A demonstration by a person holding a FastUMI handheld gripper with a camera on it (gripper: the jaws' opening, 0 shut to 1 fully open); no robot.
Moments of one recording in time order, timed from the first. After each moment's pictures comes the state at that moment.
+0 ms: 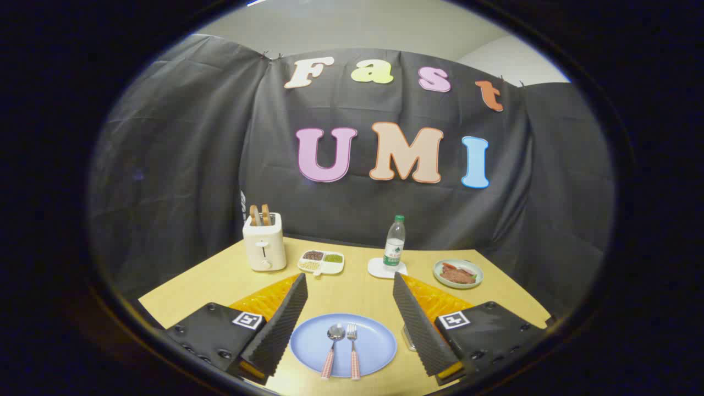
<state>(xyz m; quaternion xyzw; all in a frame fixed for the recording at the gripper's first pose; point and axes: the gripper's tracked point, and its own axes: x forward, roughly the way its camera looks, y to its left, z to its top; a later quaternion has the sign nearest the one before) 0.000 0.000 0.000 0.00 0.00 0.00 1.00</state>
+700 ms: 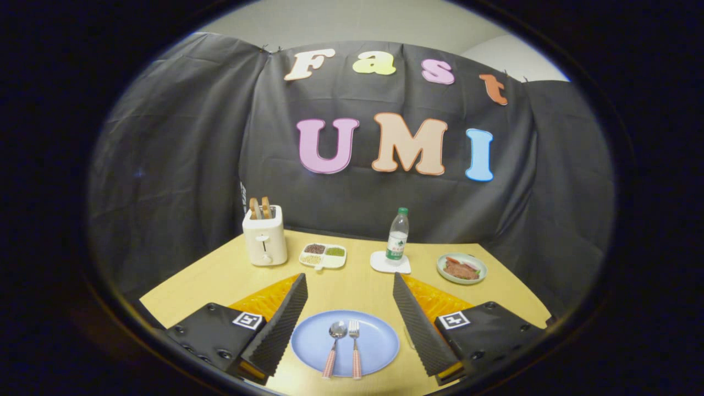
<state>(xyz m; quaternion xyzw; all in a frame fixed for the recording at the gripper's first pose) 0.014 0.001 -0.009 -0.01 0.04 0.00 1.00</state>
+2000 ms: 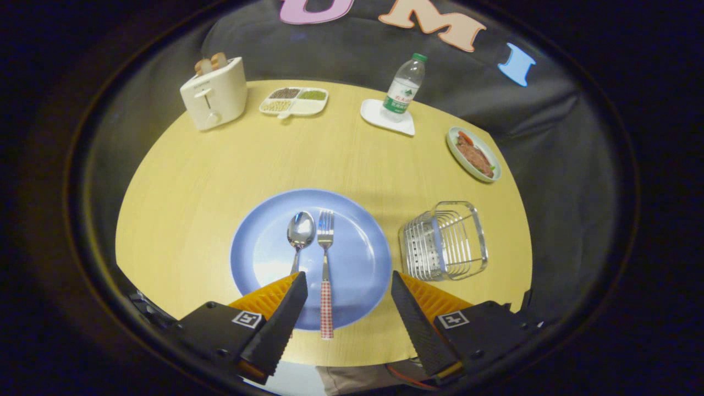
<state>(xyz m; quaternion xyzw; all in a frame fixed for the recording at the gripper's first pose) 0.049 -0.030 -0.194 -0.09 0.46 -0.03 0.88</state>
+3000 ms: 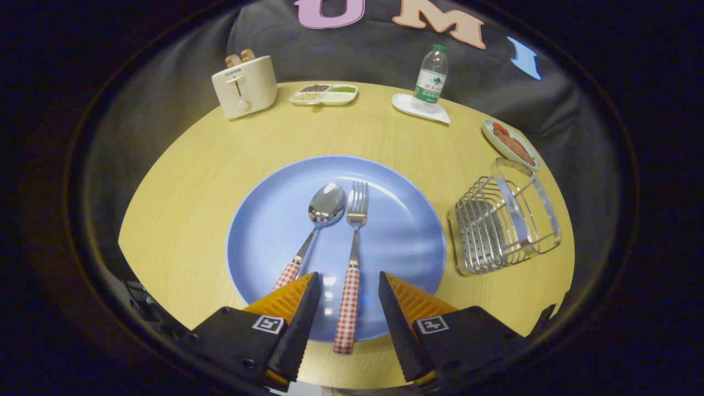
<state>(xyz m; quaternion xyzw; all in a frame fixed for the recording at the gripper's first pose) 0.043 -0.008 -0.256 -0.03 0.39 0.05 0.92</state>
